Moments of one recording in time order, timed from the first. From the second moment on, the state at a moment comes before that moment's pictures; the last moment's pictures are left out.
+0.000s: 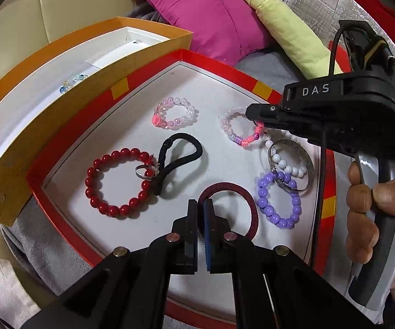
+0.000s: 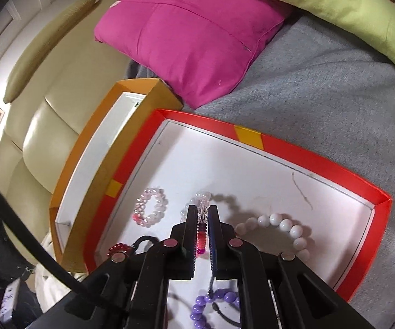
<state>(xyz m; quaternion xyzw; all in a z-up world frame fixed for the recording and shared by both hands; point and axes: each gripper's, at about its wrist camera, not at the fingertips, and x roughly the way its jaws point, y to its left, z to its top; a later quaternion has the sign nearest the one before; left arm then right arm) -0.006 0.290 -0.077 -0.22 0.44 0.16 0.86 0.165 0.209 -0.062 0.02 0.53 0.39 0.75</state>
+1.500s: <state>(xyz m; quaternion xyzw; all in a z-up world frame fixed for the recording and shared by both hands) -0.057 0.287 -0.026 -0.19 0.40 0.26 0.86 0.098 0.119 0.008 -0.10 0.42 0.36 0.83</state>
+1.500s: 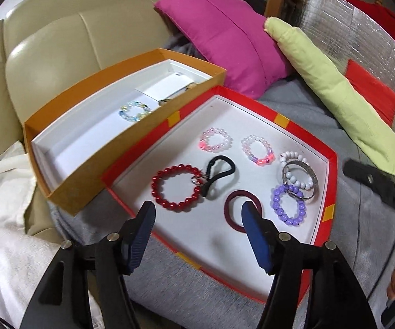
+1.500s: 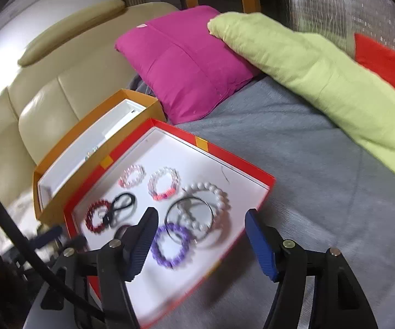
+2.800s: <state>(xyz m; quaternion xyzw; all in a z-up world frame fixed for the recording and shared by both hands) -0.097 0.244 0.033 -0.11 0.33 0.32 0.88 -0.008 0.076 0.030 -0.13 0.38 0.34 0.85</state>
